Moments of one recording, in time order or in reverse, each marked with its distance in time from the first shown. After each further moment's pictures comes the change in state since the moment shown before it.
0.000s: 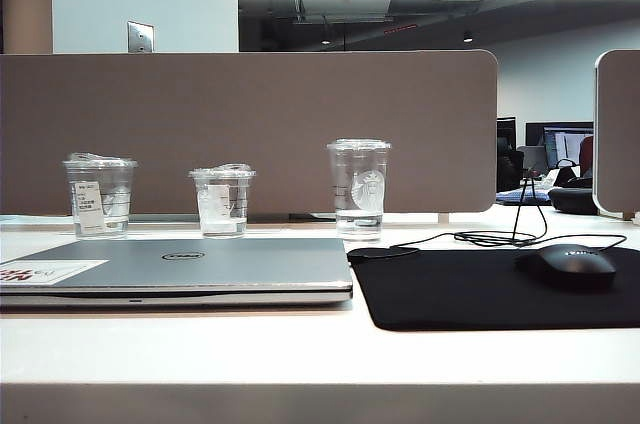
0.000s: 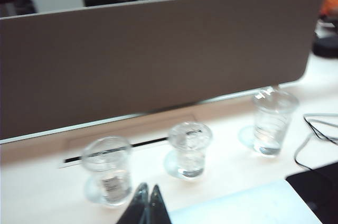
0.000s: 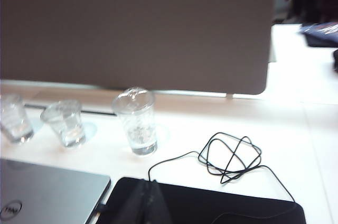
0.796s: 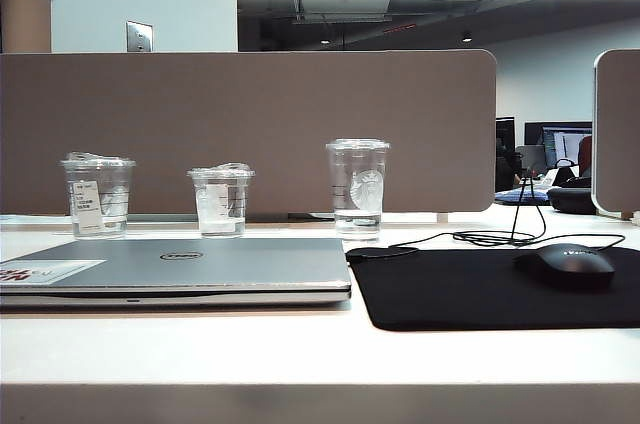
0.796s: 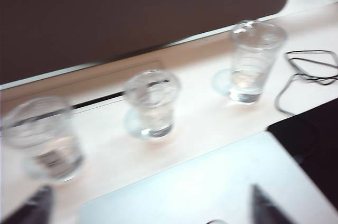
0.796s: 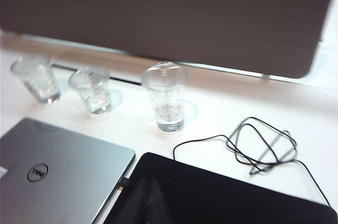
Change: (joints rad) left arm -0.102 0.338 -0.001 0.112 0.013 0.015; right arm 0.121 0.186 0.170 -0.124 0.000 -0.074
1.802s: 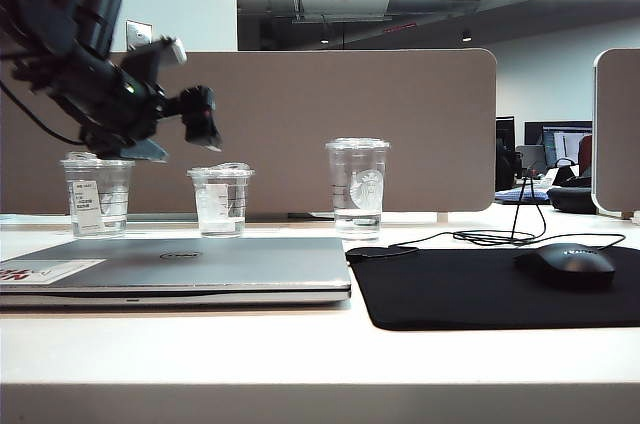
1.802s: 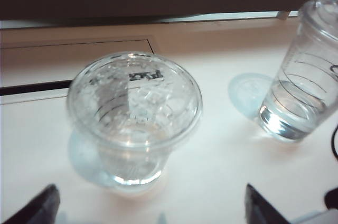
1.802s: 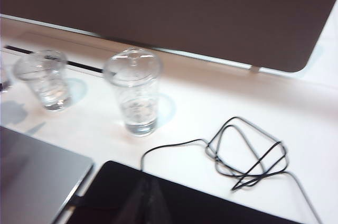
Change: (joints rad) left arm -0.018 0.800 0.240 0.521 0.010 -0.193; right arm 0.040 0.302 0.000 0.246 0.087 -0.058
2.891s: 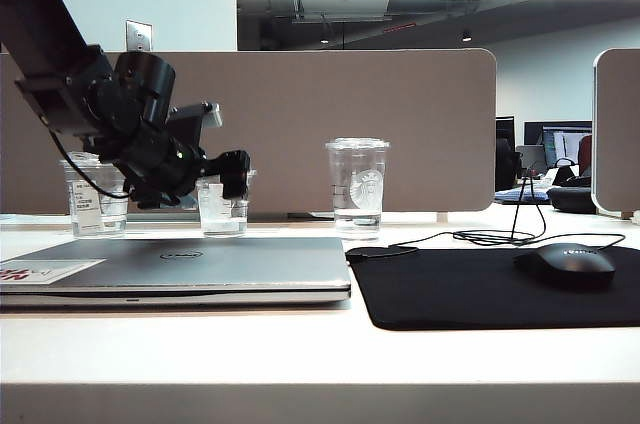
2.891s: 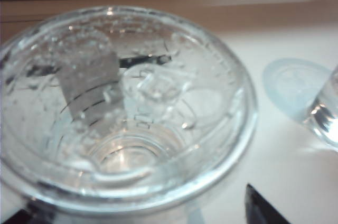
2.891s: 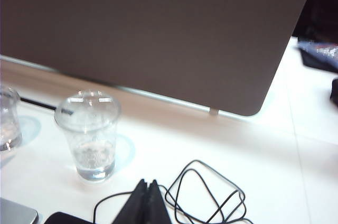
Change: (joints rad) left arm -0.037 0.311 0.221 0.059 -0.080 0.002; right arm 0.000 0.083 0.001 0.230 0.104 -0.064
